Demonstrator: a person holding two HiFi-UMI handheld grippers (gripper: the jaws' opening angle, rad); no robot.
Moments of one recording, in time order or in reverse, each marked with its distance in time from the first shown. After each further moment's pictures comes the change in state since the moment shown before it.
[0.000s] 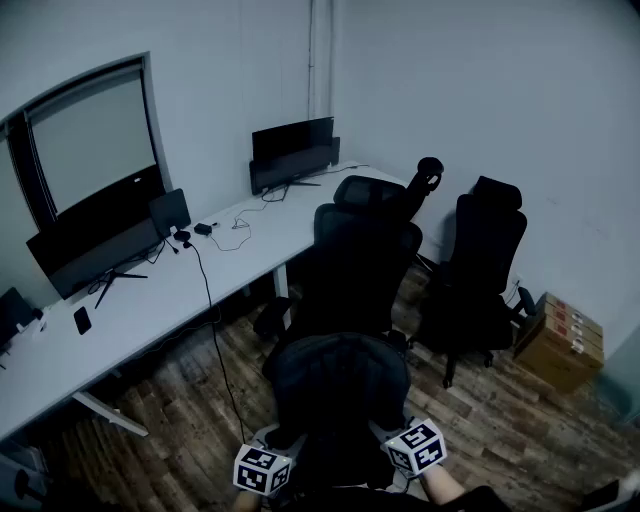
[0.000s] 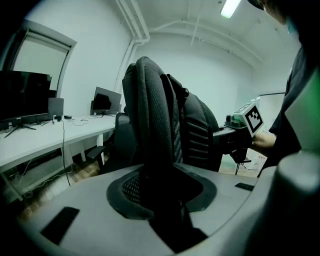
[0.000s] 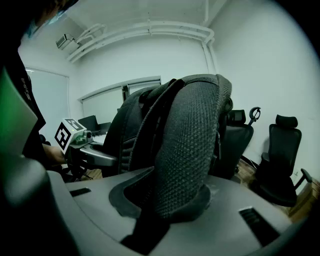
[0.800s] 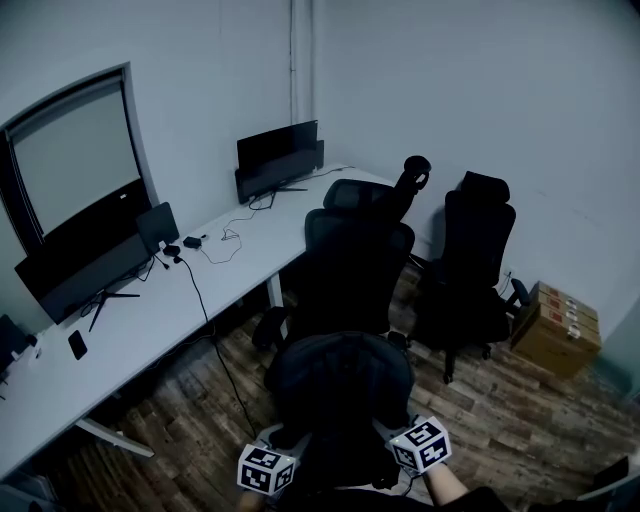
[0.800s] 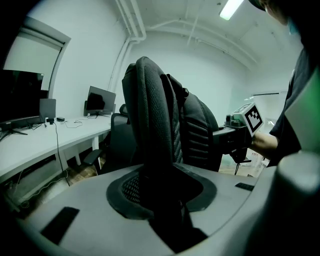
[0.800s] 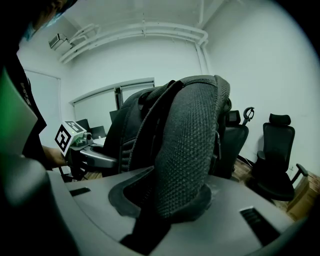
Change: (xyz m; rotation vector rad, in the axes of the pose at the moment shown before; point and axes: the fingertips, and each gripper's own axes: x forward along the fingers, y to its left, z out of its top) left arm 0.004 0.042 0.024 0.040 0.013 -0.077; right arm 0.029 0.003 0.027 0.049 -0.022 -0.073
